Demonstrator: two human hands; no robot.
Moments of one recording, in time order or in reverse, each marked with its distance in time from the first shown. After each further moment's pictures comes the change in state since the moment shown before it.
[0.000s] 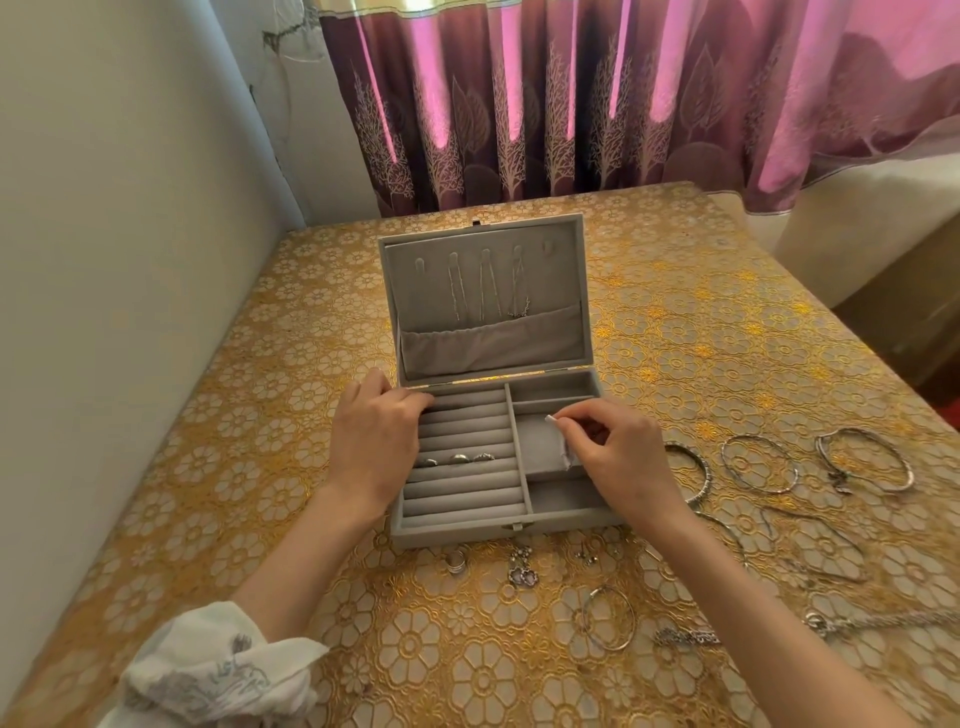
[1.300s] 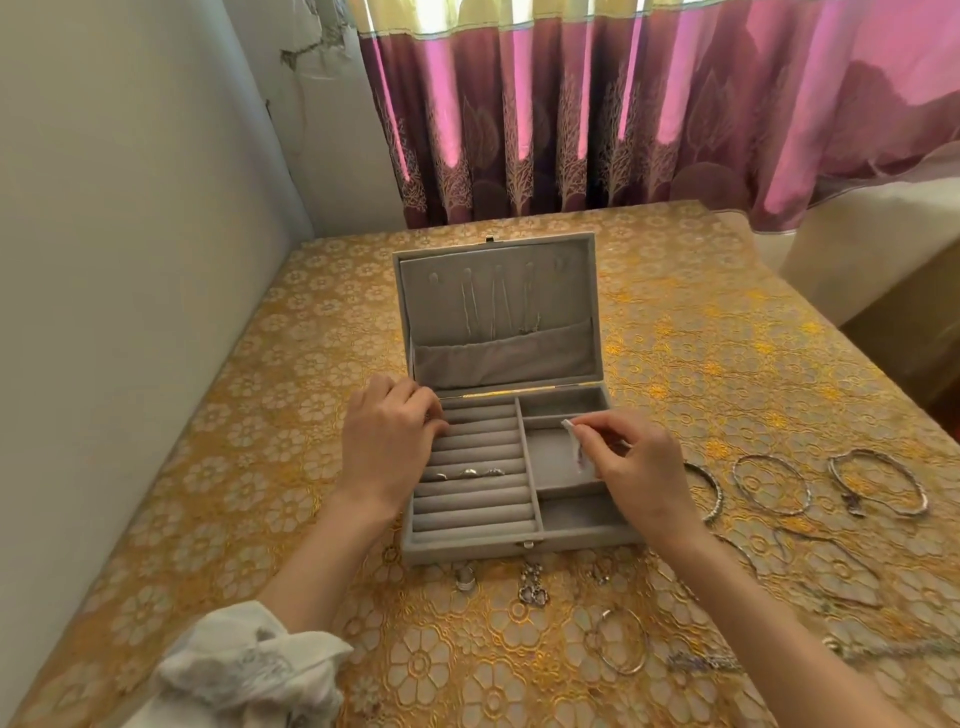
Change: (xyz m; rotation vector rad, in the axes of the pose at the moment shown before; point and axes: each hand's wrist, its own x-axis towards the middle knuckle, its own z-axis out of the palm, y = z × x) left_hand 0.009 0.002 -0.001 -0.087 -0.075 -0.130; right_hand 0.001 0.003 -0.001 0.077 0.052 0.006
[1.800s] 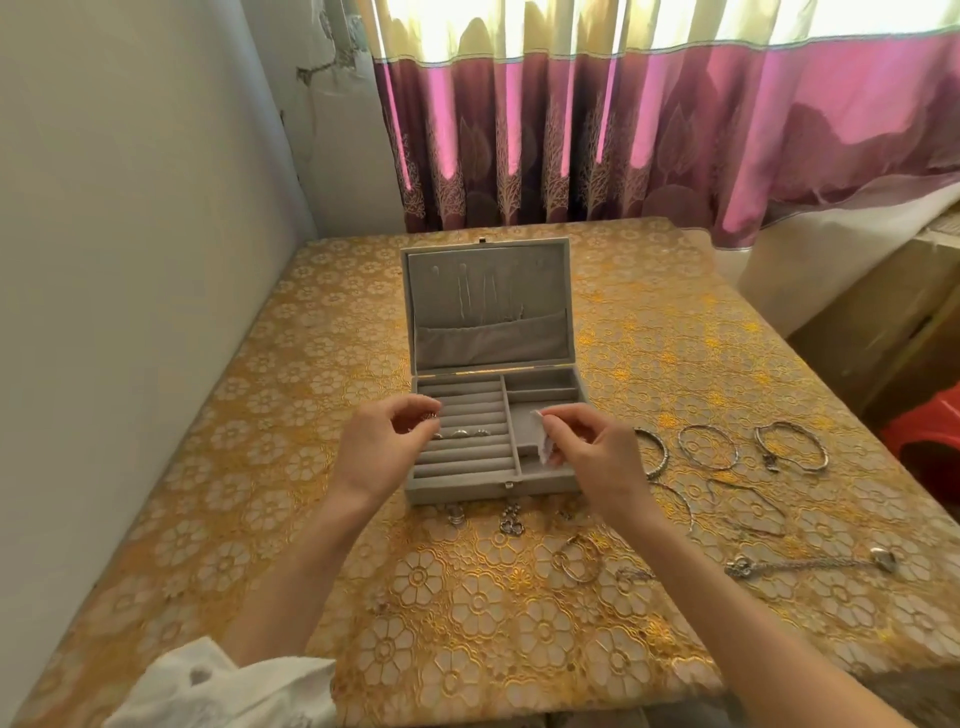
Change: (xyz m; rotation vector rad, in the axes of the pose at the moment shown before) left_hand -0.050 0.028 -0.069 -0.780 -0.148 -0.384; right_hand -0.041 -0.050 -0.015 0.341 -0.087 0.176
